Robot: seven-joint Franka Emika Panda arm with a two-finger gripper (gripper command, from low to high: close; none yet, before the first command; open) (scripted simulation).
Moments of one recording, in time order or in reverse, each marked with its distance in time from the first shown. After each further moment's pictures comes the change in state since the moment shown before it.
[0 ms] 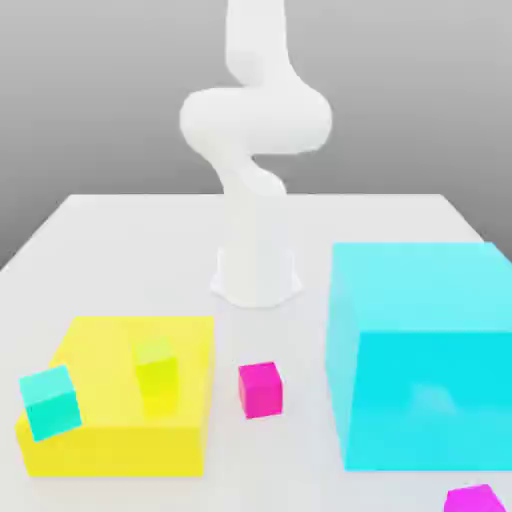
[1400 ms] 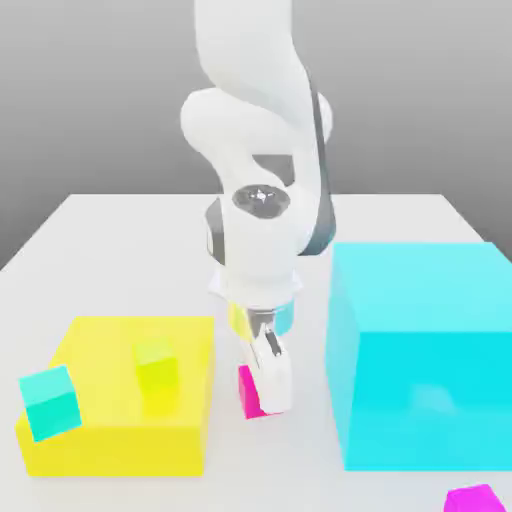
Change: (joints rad) arm -0.047 0.953 -0.020 -0.562 -0.327 0.788 1.473
